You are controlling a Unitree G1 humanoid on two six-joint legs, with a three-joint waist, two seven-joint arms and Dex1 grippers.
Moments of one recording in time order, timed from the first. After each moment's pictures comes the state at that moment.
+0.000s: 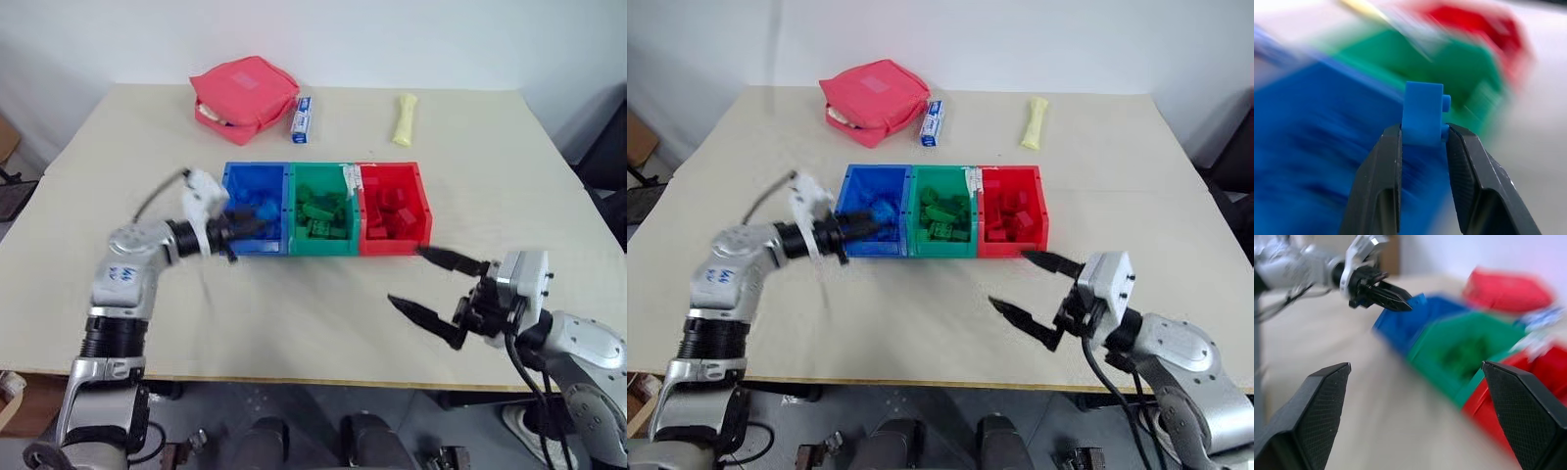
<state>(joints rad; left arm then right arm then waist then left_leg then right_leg) -0.67 0.51 0.17 0.13 -0.29 0.47 -0.74 -0.03 -0.60 -0.22 -0.62 0.69 0.38 0.72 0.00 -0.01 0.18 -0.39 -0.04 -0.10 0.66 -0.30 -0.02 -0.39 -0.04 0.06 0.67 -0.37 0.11</state>
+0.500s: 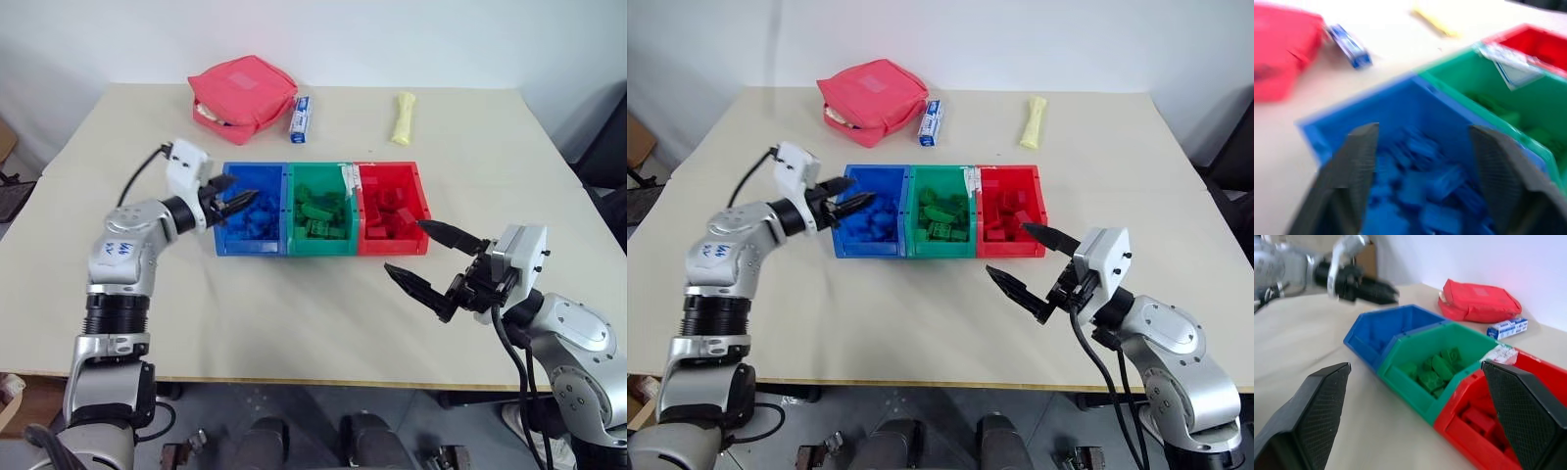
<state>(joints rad) -0.75 0.59 0.16 0.24 -0.27 0.49 -0.72 -0.06 -0.61 -0.20 -0.58 0.64 0.37 0.73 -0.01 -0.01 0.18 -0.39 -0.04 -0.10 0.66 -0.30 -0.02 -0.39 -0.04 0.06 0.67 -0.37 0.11</state>
